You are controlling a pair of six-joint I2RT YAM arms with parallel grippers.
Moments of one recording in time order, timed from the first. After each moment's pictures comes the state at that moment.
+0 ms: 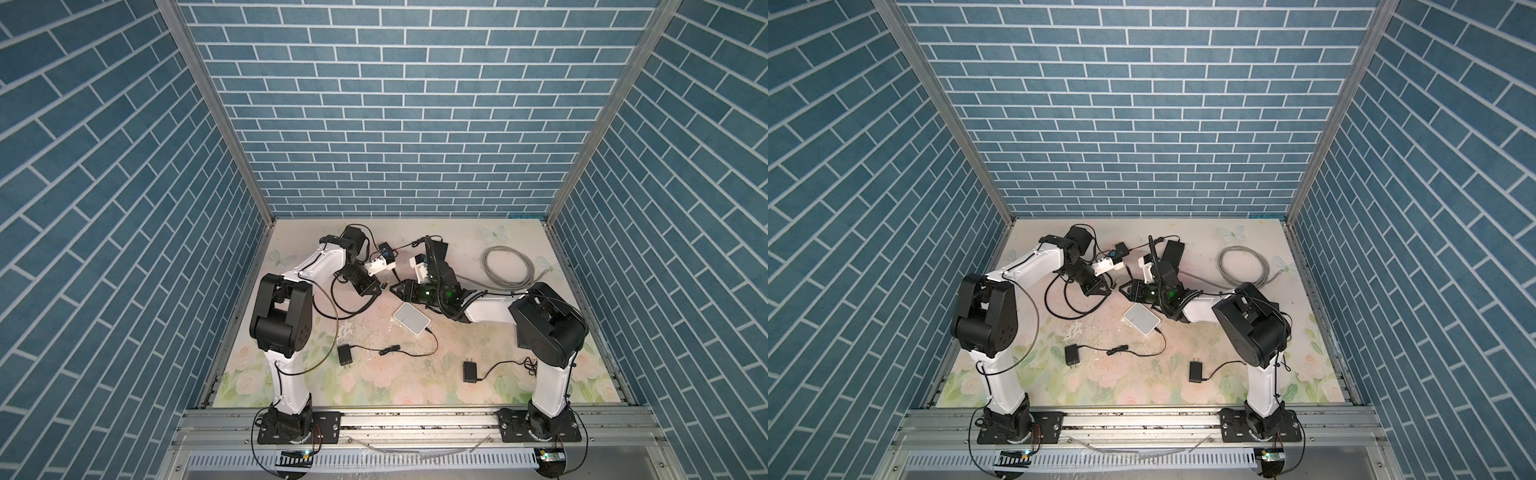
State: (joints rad) left arm -0.30 1.92 1.48 -0.96 0.52 0.67; right arm 0.75 1.91 0.99 0.48 -0.42 0.81
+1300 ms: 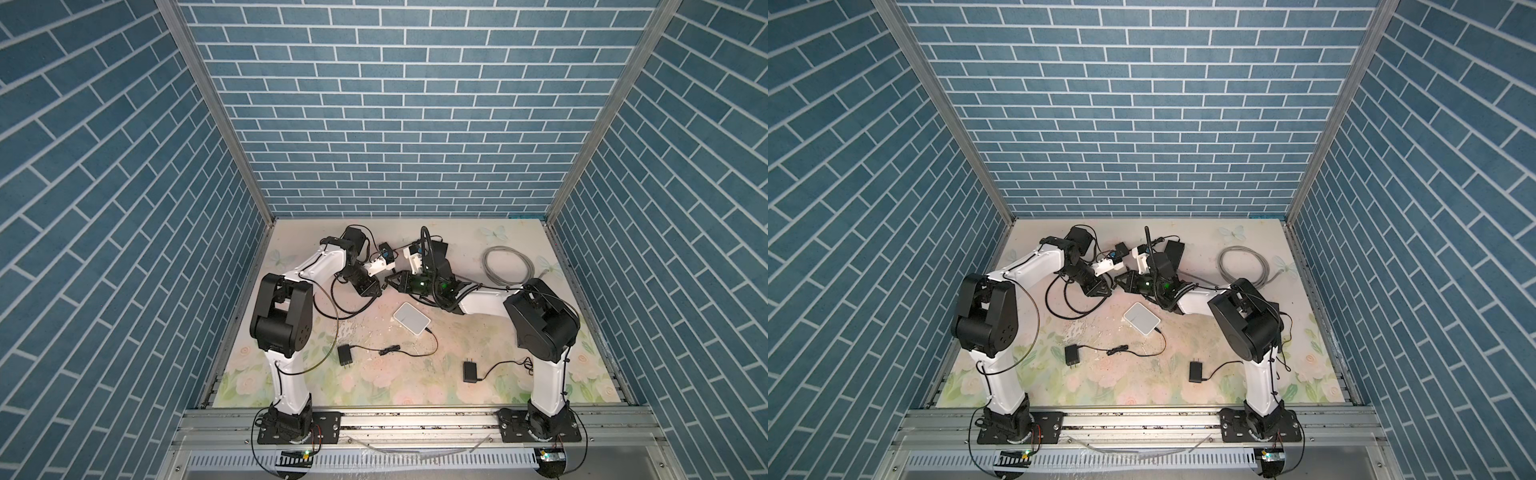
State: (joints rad) left arm -0.30 1.92 1.45 -0.90 0.48 0.63; right arm 0.75 1.97 1.11 0.46 -0.46 0.82
